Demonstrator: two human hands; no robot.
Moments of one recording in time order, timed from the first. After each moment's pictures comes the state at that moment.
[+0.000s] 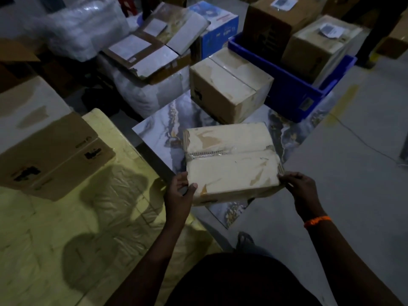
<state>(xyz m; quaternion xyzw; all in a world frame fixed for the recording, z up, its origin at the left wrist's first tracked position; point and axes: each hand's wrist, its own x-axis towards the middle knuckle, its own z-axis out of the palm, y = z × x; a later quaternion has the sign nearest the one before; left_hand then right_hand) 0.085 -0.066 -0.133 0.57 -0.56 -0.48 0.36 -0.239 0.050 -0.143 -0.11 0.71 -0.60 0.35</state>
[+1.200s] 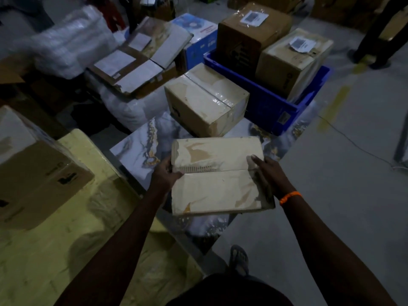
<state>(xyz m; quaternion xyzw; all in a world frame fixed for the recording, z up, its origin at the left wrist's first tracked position) -0.014 -0.176 -0.099 0.52 -0.63 -0.53 0.24 -0.311 -0.038 -0.105 -0.23 0.76 -0.47 0.39</state>
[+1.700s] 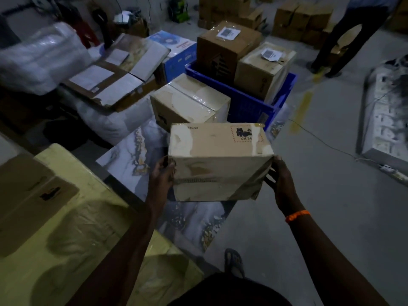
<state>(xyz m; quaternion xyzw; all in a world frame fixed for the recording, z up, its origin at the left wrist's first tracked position) -0.006 -0.150 -0.091 0.46 -0.44 -0.68 0.36 -0.269 0.037 -0.070 -0.10 0.68 -0.65 0.33</state>
